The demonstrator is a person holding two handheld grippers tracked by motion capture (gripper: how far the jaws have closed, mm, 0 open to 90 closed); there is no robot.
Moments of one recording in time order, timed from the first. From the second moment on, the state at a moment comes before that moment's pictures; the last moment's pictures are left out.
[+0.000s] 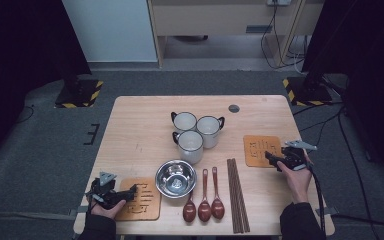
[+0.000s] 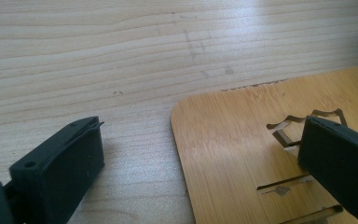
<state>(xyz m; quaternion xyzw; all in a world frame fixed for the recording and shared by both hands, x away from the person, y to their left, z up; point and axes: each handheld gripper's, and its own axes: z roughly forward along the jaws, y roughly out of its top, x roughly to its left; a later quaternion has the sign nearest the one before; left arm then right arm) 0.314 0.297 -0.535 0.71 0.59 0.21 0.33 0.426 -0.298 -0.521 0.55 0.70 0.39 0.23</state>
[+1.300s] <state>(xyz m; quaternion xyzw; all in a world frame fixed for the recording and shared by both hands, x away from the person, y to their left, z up) 0.315 0.297 -0.535 0.71 0.58 0.21 0.33 0.399 -0.243 -0.443 0.44 0.71 0.49 0.23</state>
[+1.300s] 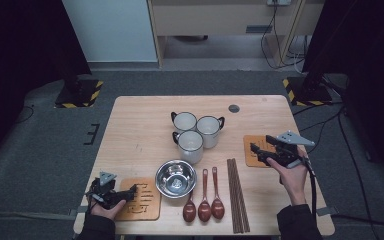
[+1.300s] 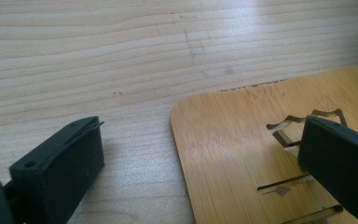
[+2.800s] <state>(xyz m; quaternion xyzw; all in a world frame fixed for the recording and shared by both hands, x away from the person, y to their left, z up) 0.315 0.298 -0.535 0.71 0.58 0.21 0.33 0.391 -0.153 -0.430 0.38 0.76 0.51 0.16</state>
